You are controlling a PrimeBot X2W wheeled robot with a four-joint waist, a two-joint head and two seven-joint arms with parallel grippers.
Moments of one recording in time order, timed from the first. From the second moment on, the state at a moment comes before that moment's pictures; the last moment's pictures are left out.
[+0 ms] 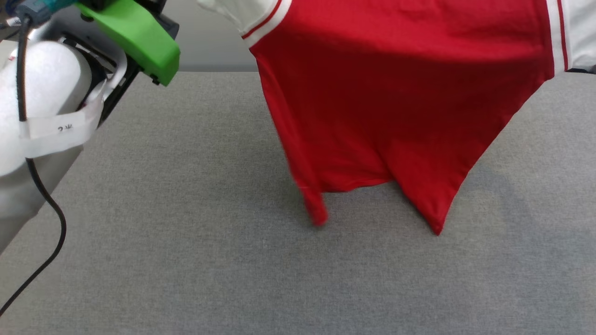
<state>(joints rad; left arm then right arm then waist) -1.18 0.69 -0.89 0.17 -0.68 0.03 -0.09 -0.87 -0.76 0.30 0.33 0.65 0.13 0.13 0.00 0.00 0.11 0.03</state>
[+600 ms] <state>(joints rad) -1.40 0.61 -0.85 0.30 -0.64 0.02 -0.14 -1.07 -0.69 0.24 0.33 0.58 0.13 0.17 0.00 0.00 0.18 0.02</state>
